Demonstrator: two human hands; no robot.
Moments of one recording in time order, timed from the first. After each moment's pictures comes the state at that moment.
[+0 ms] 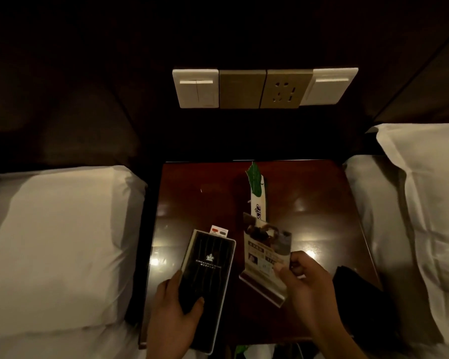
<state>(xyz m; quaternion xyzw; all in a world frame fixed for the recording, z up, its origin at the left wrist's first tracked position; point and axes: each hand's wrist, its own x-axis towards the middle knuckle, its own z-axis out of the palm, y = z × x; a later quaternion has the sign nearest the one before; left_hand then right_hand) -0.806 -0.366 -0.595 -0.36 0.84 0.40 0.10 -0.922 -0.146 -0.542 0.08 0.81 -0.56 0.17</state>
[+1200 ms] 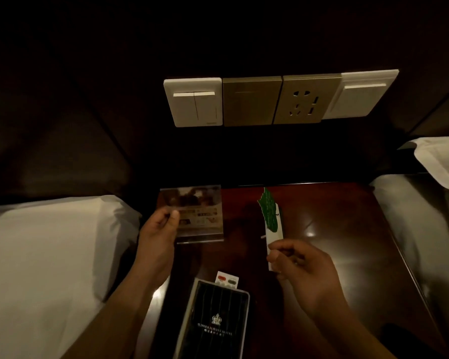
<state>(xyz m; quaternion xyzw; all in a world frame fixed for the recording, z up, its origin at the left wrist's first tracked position) -1.004 -0.463 -0.621 -0.25 0.61 0.75 -0.09 -1.024 -0.199 -0.585 0.02 0.74 -0.65 0.17</state>
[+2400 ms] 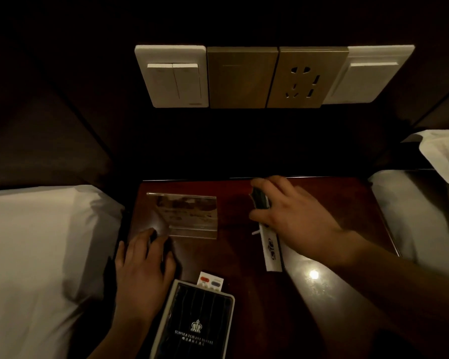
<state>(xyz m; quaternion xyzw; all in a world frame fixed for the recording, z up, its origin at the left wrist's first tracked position) -0.959 -0.449 -0.688 -0.19 0.97 0.13 -0.09 -1.133 -0.195 -0.591 -0.46 0.89 0.08 0.01</state>
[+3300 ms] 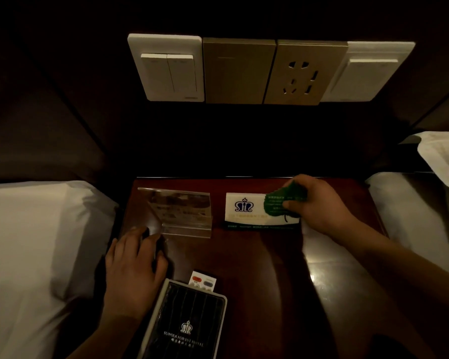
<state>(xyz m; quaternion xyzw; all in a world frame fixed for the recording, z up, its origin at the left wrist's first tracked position) -0.960 -0.448 -0.686 -0.19 0.97 0.14 -0.08 -1.168 -0.162 -0.613 -0.12 0.90 -0.38 0.16</state>
